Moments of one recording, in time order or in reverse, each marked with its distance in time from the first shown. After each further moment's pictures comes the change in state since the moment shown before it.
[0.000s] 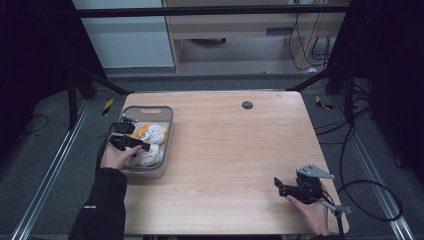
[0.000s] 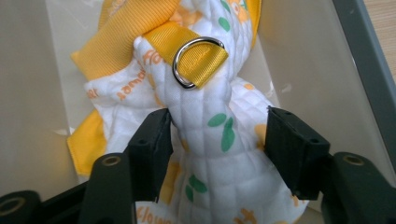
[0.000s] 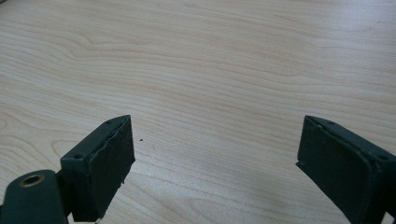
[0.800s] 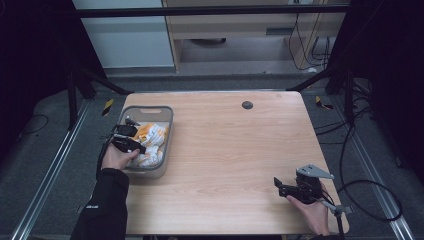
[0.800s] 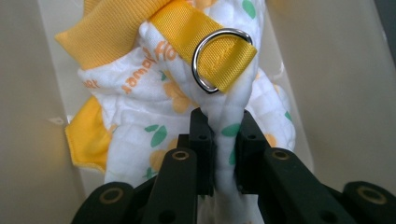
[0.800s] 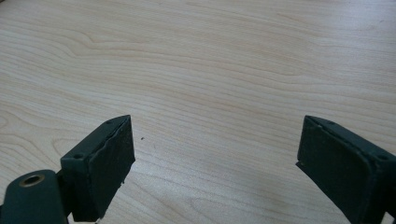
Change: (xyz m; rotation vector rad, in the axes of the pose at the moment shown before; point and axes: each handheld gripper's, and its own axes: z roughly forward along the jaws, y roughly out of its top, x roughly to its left) left arm -0.002 -0.003 0.002 0.064 0.028 0.037; right arm 0.000 0.000 0.000 0.003 0.006 0.000
